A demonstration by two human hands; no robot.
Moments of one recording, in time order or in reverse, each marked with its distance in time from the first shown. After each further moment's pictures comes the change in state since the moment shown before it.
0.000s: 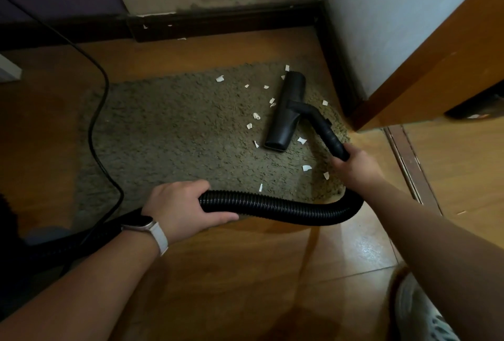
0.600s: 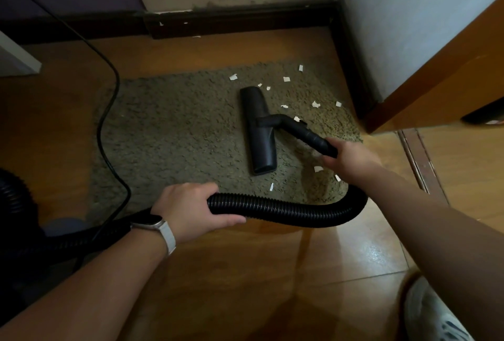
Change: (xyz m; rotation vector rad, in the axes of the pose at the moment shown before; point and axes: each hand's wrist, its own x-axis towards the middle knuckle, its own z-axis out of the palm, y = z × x) left_hand -0.009 -0.010 0.004 -0.039 -0.036 -0.013; right_hand 0.007 -0.042 -0.002 -0.334 -0.121 -0.261
